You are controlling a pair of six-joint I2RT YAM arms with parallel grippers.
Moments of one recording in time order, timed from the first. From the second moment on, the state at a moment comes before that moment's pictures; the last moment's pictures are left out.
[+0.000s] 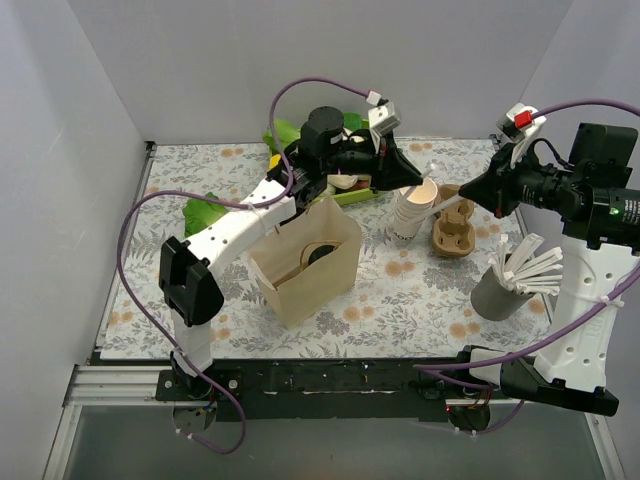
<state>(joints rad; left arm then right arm) -0.78 1.90 1.90 0.04 0.87 -0.20 -0.15 1.22 1.91 -1.34 -0.90 -0.46</state>
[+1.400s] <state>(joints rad) -0.60 1.05 1.20 -0.19 0.52 -0.04 -0.15 1.24 2.20 -1.38 -0.42 -0.47</state>
